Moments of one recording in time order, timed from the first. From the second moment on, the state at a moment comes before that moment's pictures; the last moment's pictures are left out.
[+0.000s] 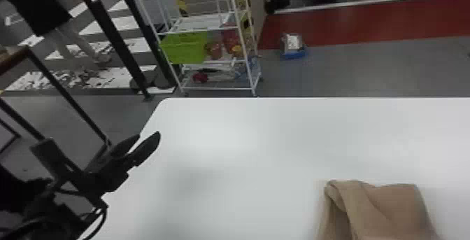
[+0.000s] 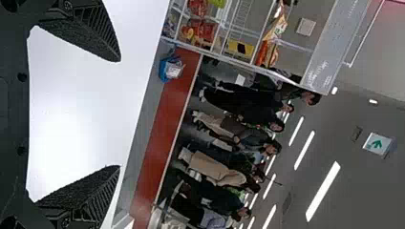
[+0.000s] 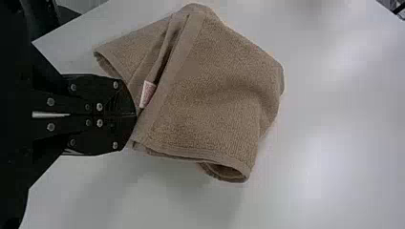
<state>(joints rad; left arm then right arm) 0.28 0.07 0.78 -2.08 0.41 0.72 -0.77 0.05 -0.65 0.09 -2.25 -0.53 1.56 0.69</state>
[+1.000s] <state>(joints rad) 0.30 0.06 0.83 -2.09 0.42 0.73 -0.78 -0.07 -0.47 0.44 -2.17 -0.48 1.56 0.68</state>
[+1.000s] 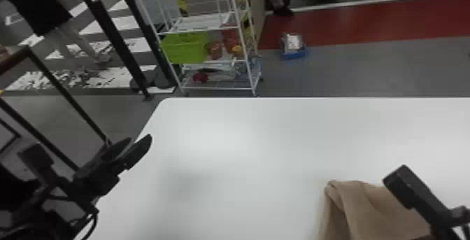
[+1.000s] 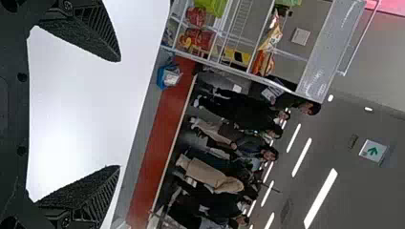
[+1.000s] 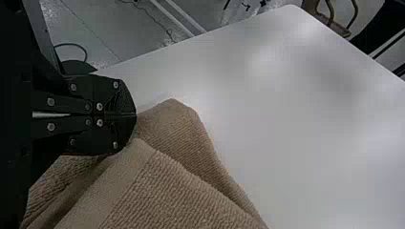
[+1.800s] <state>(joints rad) 0.29 0.06 0.81 -2.08 0.41 0.73 -0.77 -0.01 -0.63 0.27 -2.18 -0.42 1.56 0.71</state>
